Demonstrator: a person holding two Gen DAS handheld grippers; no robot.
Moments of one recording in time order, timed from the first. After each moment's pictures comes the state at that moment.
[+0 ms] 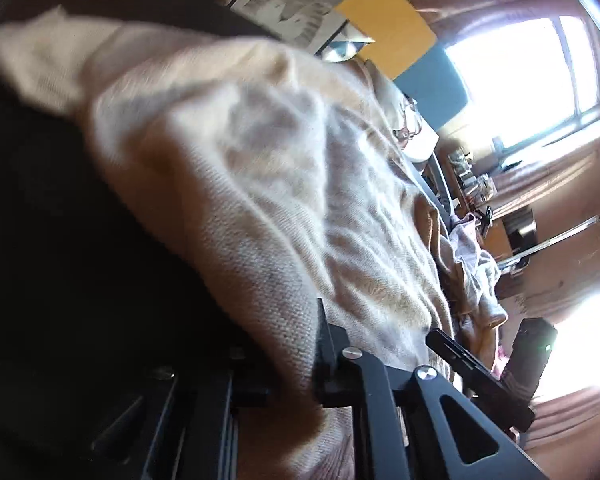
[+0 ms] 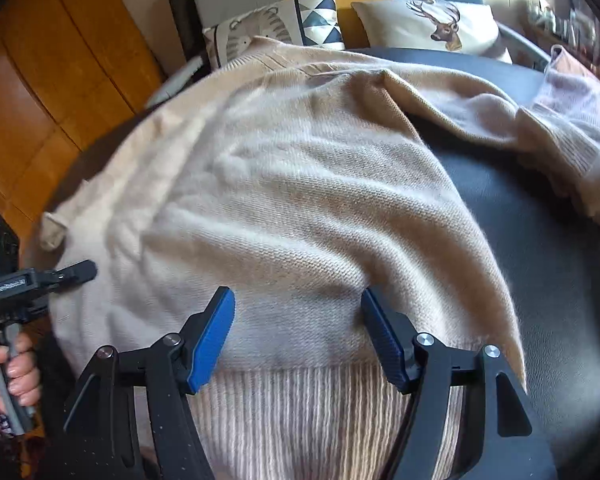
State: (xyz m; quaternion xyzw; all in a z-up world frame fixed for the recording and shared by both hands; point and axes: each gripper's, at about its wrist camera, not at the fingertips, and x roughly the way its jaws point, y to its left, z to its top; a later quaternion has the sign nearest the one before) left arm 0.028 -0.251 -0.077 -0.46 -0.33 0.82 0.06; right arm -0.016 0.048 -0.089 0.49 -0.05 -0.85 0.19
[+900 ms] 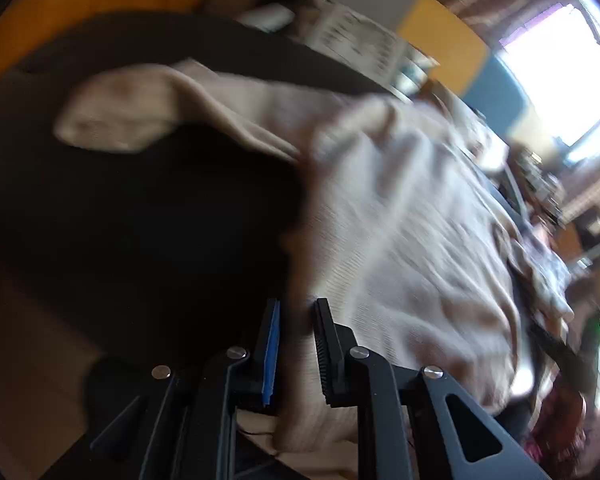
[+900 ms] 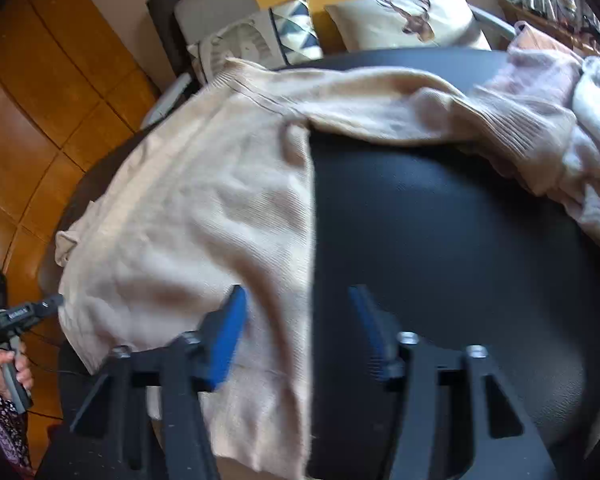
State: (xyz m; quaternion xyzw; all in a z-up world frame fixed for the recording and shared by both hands) left arm 0.107 -0.331 -0.034 -0.46 -0.26 0.84 -0.10; right arm -0.014 0.101 -0.072 0.51 -0.09 -0.83 0.19
